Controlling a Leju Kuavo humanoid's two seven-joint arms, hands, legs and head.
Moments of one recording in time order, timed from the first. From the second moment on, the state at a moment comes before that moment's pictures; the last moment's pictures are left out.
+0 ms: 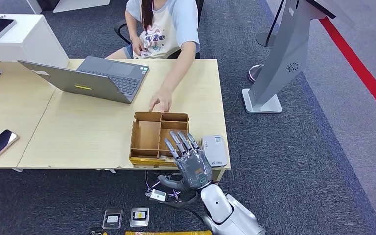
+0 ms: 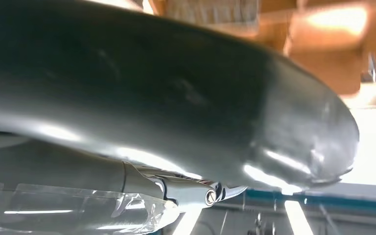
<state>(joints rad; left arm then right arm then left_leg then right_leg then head) -0.17 0.10 -1.03 -0.35 1.07 0.53 -0.09 -0.39 0.09 0.80 -0.94 1.45 -0.70 0.06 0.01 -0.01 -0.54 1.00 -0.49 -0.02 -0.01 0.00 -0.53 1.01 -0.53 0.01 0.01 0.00</state>
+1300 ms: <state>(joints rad) -0.17 0.11 -1.06 -0.37 1.11 0.54 -0.08 -0.45 0.10 0.89 -0.89 1.43 -0.70 0.13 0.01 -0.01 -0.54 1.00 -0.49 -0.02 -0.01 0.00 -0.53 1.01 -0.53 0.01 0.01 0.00</state>
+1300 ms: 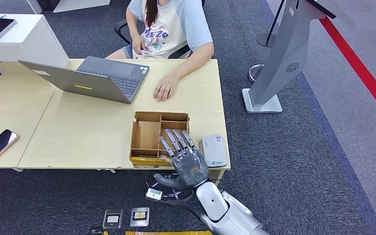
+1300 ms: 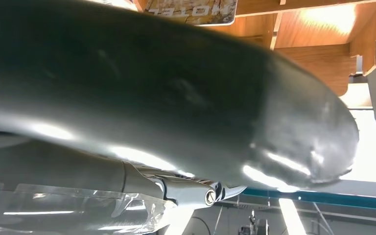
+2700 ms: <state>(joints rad) -0.19 0.11 -1.06 -0.37 1.00 0.50 -0.02 -0.56 0.17 1.05 -0.50 1.29 -0.70 0.29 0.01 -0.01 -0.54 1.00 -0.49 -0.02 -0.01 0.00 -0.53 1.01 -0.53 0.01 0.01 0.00</state>
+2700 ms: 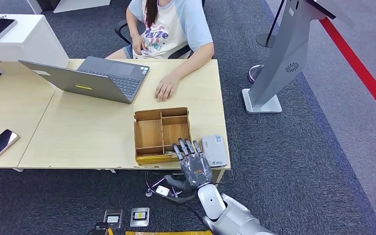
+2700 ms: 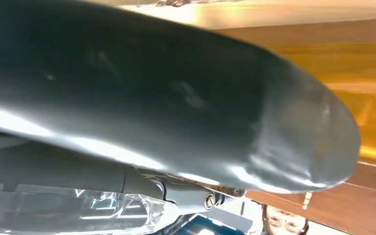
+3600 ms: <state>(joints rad) -0.18 0.11 -1.05 -0.37 1.03 0.51 -0.03 -0.55 0.10 1.04 -0.63 1.39 -0.70 0.22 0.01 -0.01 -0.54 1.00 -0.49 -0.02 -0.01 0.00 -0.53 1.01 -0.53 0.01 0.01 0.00</state>
